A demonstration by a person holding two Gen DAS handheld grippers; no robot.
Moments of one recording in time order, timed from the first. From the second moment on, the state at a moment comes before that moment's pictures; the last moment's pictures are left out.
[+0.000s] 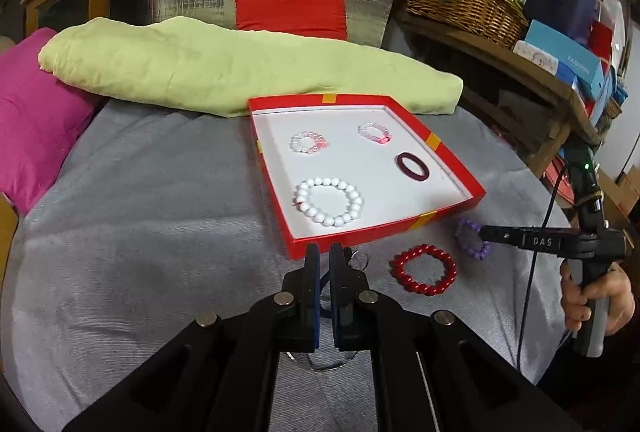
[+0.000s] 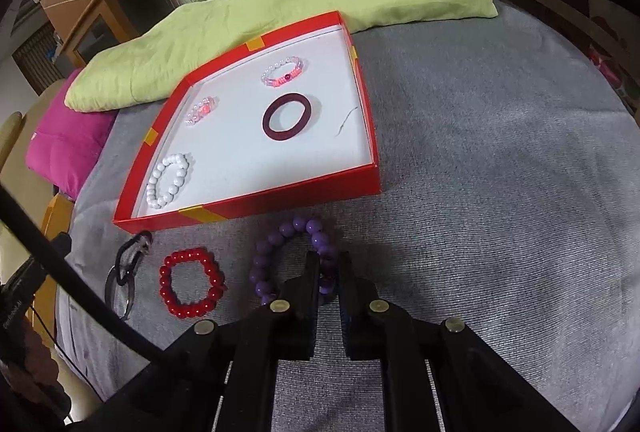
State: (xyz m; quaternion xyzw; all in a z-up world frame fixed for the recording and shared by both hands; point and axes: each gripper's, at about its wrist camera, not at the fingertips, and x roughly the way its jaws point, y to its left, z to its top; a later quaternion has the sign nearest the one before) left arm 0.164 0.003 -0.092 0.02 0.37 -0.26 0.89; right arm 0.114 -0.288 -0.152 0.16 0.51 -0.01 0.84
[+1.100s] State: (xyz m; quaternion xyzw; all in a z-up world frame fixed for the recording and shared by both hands) left arm 0.187 -0.051 -0.137 0.09 0.44 -0.26 0.86; right arm 0.110 -0.267 -0.144 0.10 0.49 0.00 0.87
